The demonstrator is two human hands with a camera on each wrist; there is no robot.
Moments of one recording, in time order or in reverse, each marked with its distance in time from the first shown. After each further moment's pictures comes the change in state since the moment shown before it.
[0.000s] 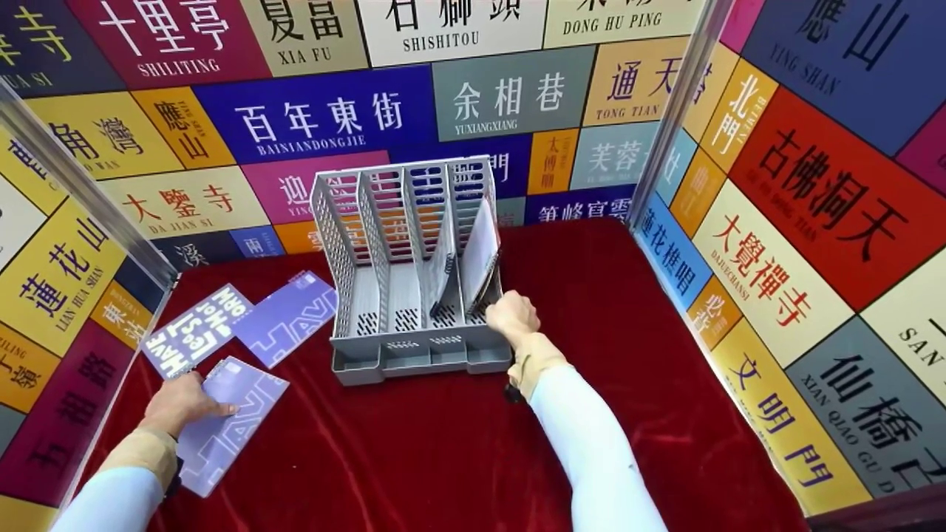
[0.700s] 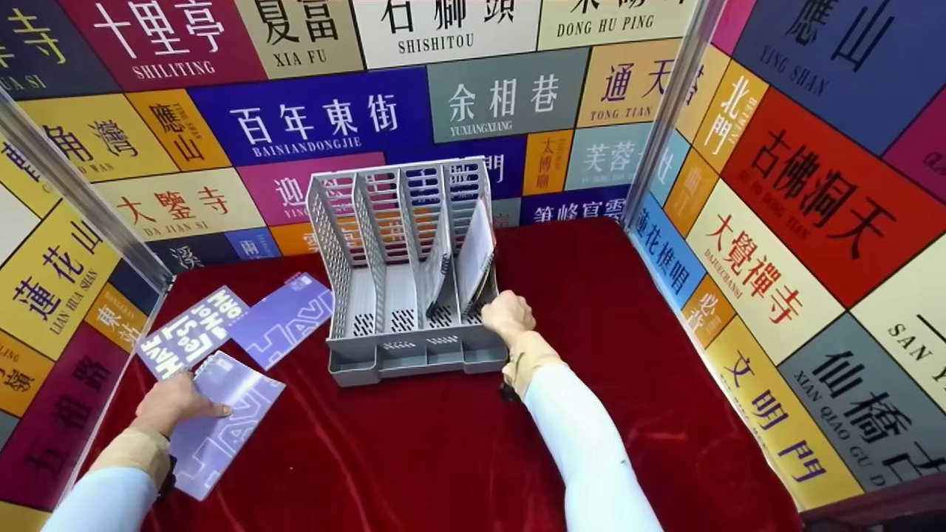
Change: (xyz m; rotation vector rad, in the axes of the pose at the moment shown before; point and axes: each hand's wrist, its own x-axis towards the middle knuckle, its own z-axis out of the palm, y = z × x) left_hand 0.012 -0.005 -0.004 0.023 -0.041 -0.015; right_hand 0.002 -0.002 0.000 -0.040 0.024 0.012
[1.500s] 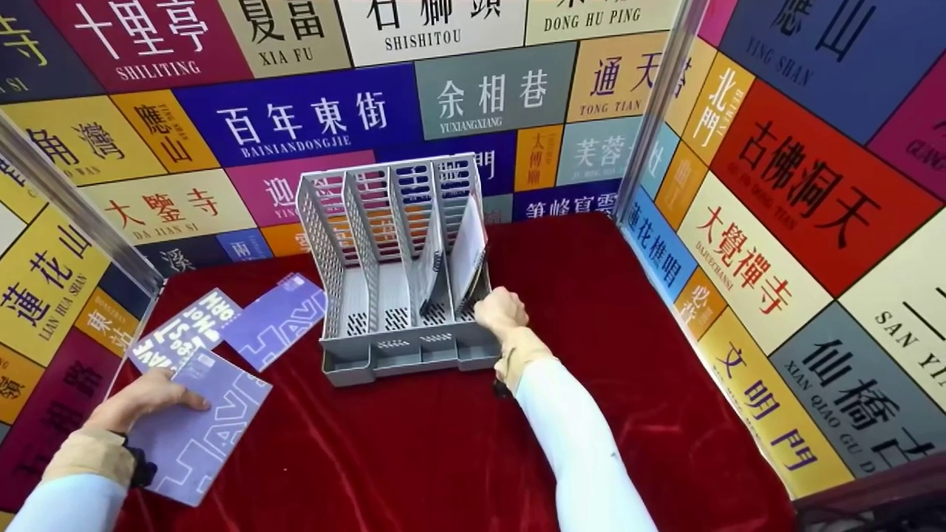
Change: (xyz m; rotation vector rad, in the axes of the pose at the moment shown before) left_hand -0.014 0.001 -0.041 -0.356 -0.214 0.136; right_hand -0.001 -0.002 0.001 -0.012 0.016 0.029
